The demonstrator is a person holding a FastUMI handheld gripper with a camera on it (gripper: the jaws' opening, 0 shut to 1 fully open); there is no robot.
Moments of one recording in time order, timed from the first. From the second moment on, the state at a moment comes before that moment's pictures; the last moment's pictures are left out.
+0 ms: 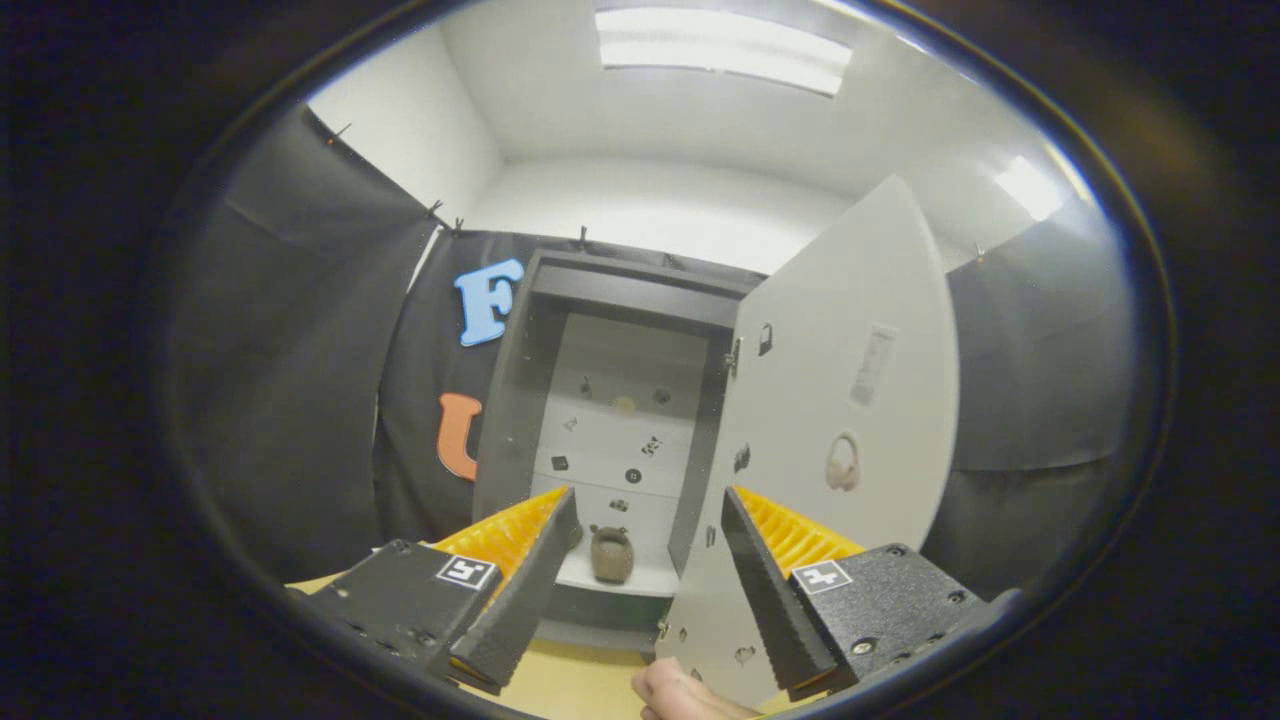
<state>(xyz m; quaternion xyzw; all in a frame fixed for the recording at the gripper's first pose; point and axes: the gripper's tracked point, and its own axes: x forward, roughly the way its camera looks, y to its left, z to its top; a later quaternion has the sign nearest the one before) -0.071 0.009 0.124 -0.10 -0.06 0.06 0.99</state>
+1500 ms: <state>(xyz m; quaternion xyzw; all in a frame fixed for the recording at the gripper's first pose) -0.028 -0.293 0.045 -0.08 0.04 -0.11 0.99</state>
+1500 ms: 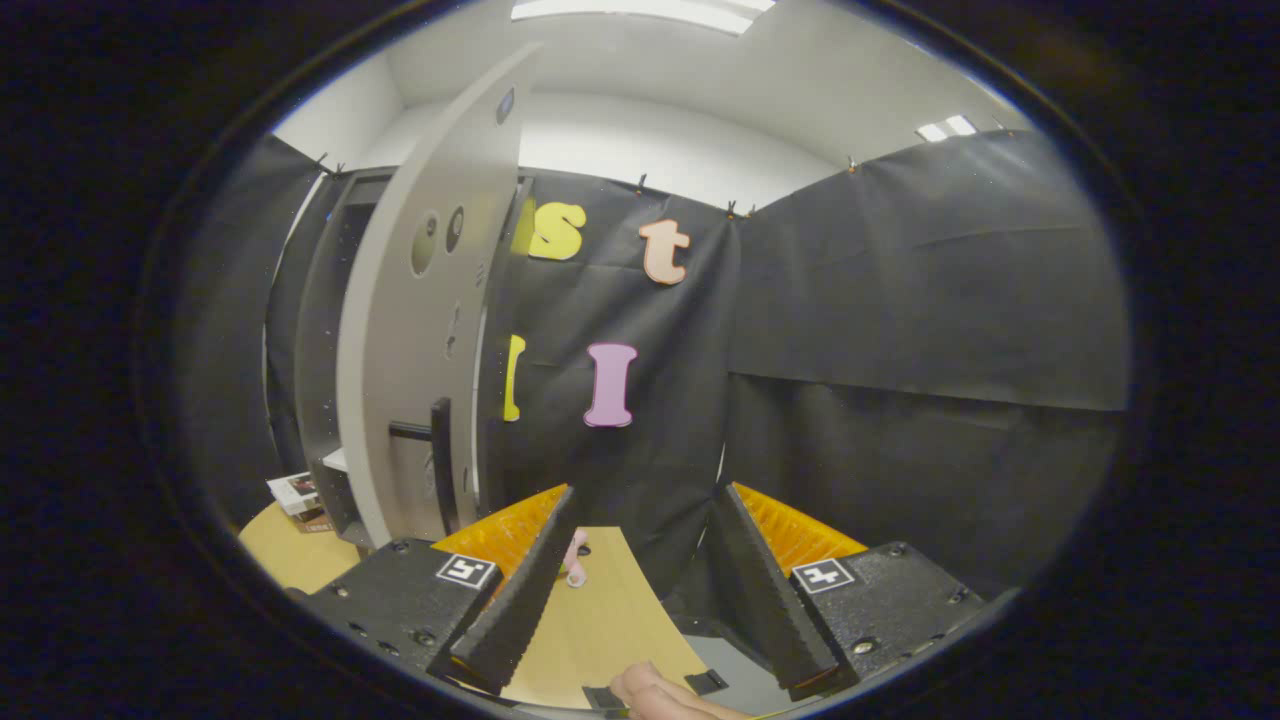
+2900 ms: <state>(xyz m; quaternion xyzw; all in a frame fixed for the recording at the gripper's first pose) 0.003 -0.114 0.003 -0.04 0.04 -0.04 1.00</state>
